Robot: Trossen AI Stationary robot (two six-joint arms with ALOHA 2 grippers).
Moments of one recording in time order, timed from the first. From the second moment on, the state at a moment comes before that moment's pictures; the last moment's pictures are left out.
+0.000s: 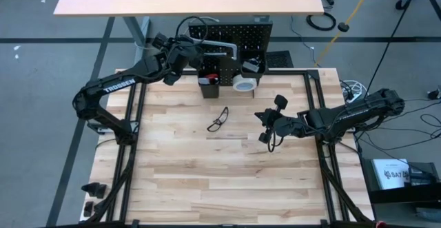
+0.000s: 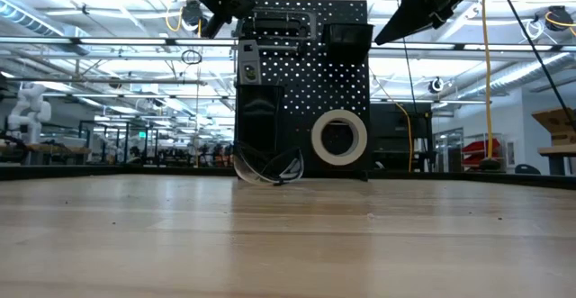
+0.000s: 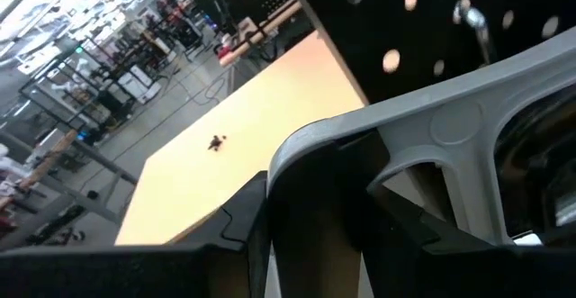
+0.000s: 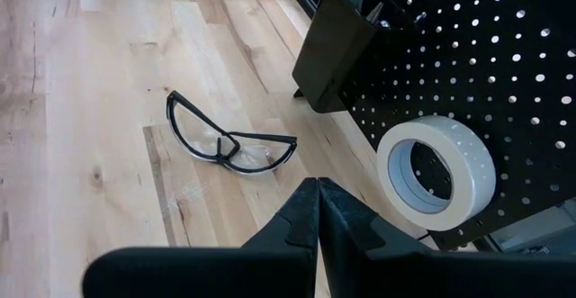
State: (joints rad) left arm 0.40 1.49 1.55 -0.60 -1.05 0.11; right arm 0.22 1.16 0.87 -0.37 0.70 0.20
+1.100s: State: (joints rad) left arm 0.36 1.54 1.55 -0.64 -1.08 0.06; right arm 0.22 1.16 0.87 -0.37 0.67 0.20
